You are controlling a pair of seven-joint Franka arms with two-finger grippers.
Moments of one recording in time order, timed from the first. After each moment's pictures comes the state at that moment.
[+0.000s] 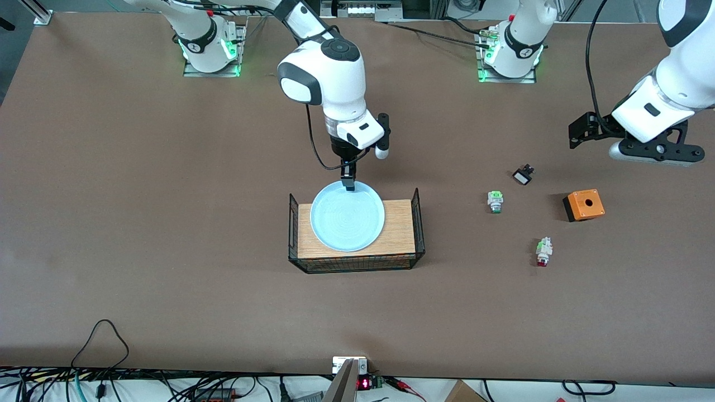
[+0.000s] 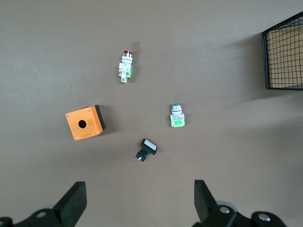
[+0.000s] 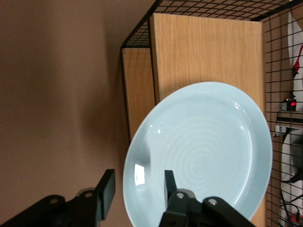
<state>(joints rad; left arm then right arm) -0.06 -0.03 -0.03 -1.77 0.02 1.68 0.01 0.74 0.48 0.08 -1.65 -0.45 2.39 -0.43</state>
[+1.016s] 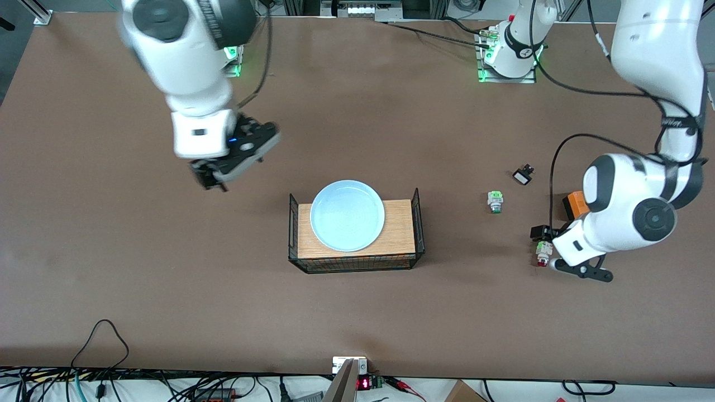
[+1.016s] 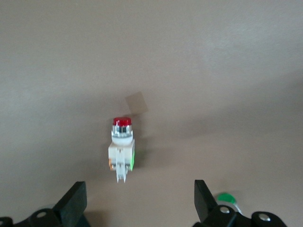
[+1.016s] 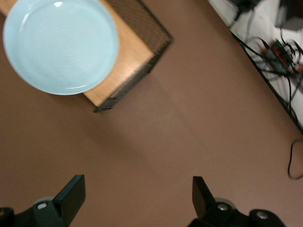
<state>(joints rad) -0.01 0.63 -0.01 -1.56 0.02 2.09 0.21 0.44 0.21 0.02 -1.54 -0.11 1.90 -0.31</state>
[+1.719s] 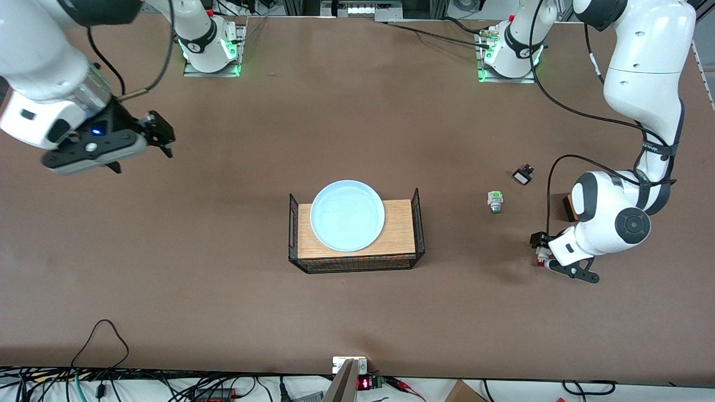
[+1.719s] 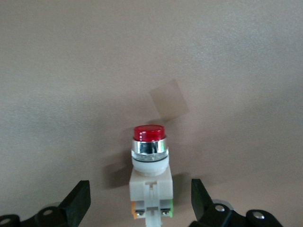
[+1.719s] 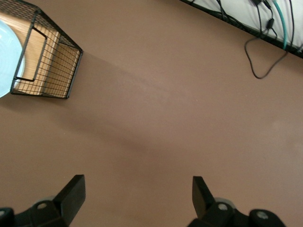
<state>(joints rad) 0.05 0.73 -0.01 -1.66 0.02 2.34 0.34 0.21 0.08 0.02 -1.54 -0.06 1.71 -0.11</state>
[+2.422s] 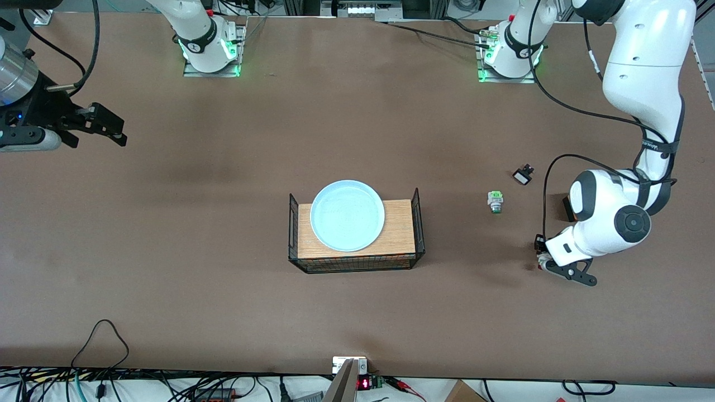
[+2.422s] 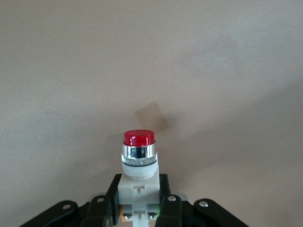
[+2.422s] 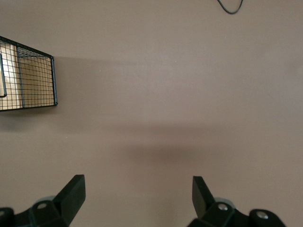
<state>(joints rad) 0.04 0.69 -0.03 -1.63 0.02 2.29 0.36 0.07 -0.02 0.02 -1.64 0.02 1.65 0.08</state>
